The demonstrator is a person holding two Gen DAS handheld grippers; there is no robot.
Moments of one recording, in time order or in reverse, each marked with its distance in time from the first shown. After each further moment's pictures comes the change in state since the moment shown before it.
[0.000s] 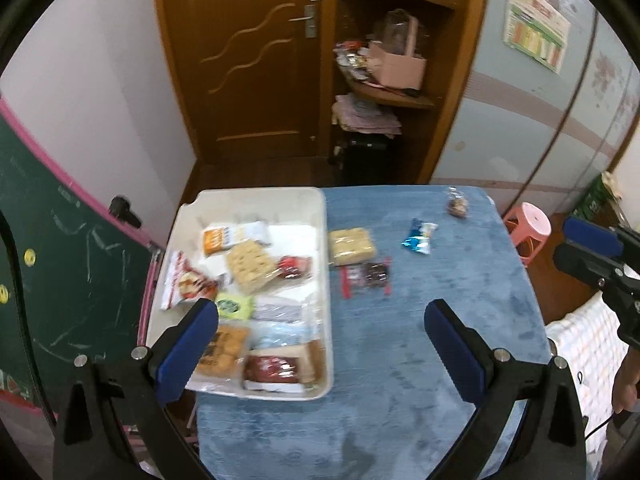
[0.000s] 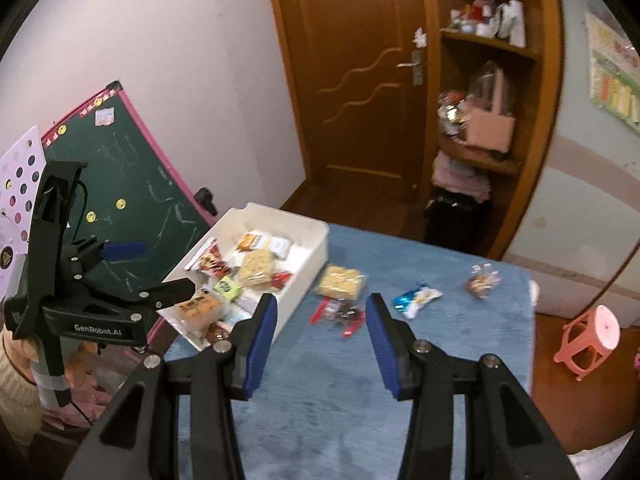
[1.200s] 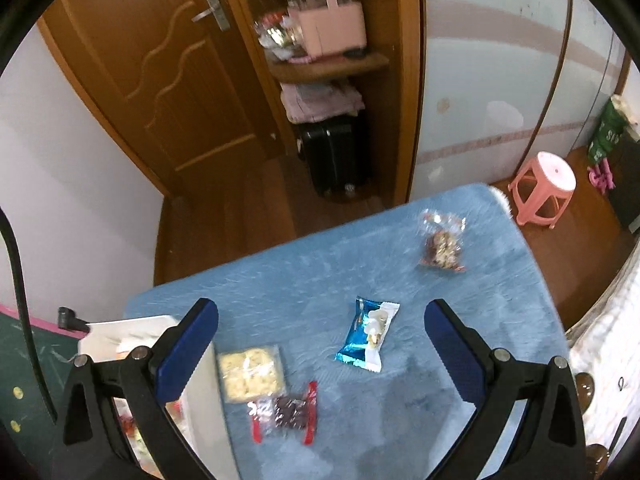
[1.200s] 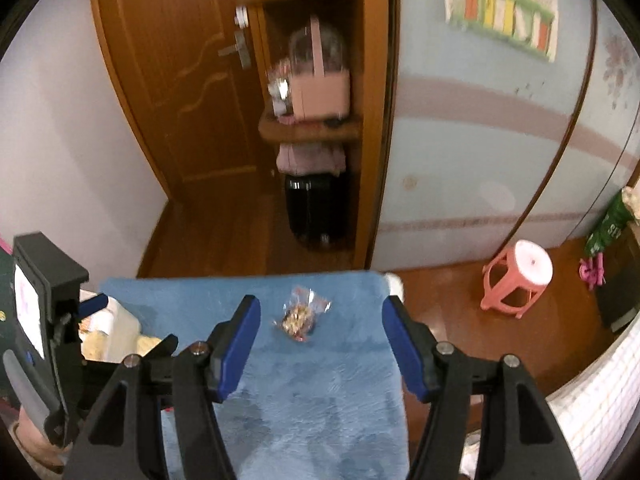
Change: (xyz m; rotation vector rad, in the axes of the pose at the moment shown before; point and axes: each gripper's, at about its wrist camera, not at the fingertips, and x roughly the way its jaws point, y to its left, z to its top) left arm 0.237 -0.196 0.135 0.229 0.110 0.082; right arm 0.079 -0.250 0.046 0.315 0.110 -0.349
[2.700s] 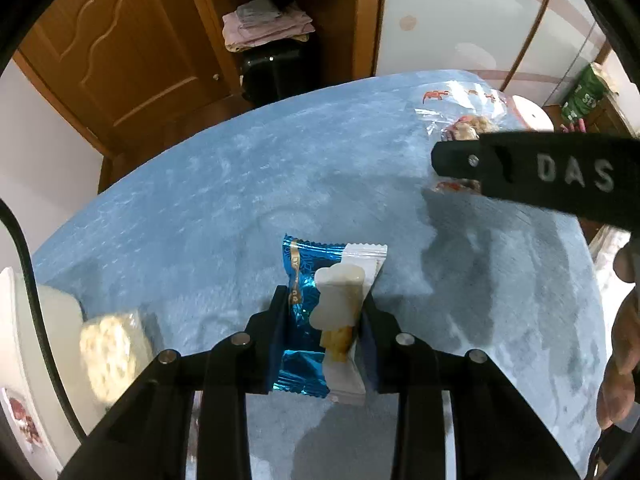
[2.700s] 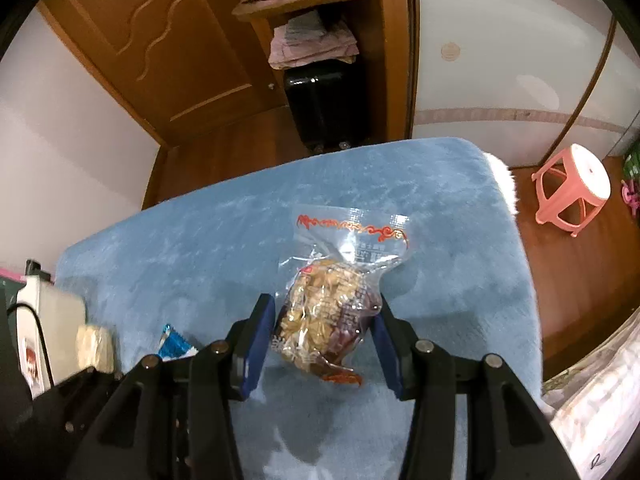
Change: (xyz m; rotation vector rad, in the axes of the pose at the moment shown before) left arm 0.100 -0.047 -0.069 0.051 0.166 -0.172; right arm 0.193 0.020 -0.066 0.125 0.264 0.098
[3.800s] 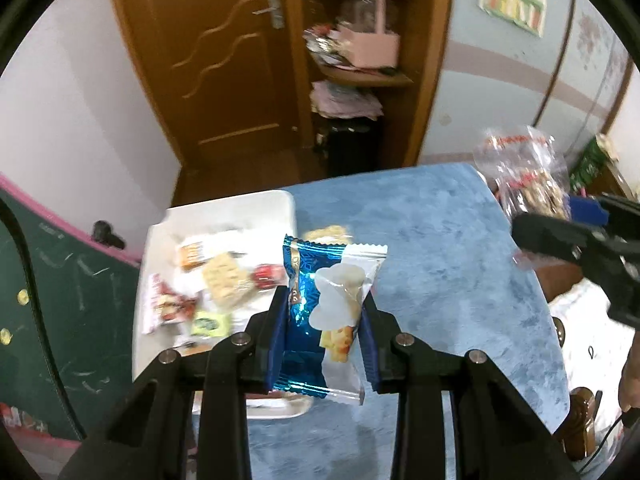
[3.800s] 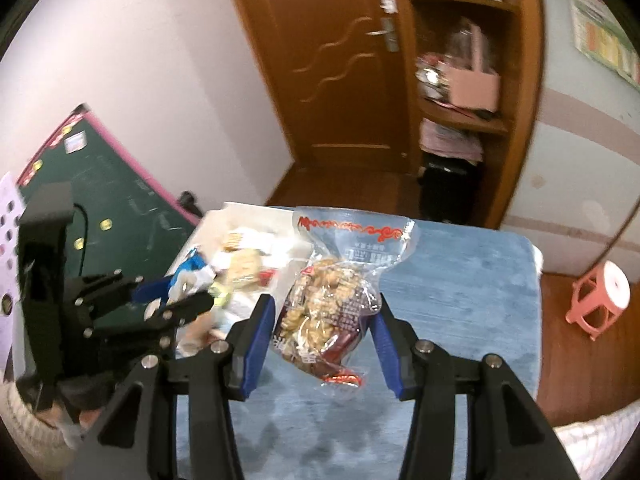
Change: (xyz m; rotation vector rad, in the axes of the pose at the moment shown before) left arm -0.303 0.144 -0.169 -0.179 -0.243 0.081; right arm -0.267 0.181 -0.137 -0.384 -0.216 0.252
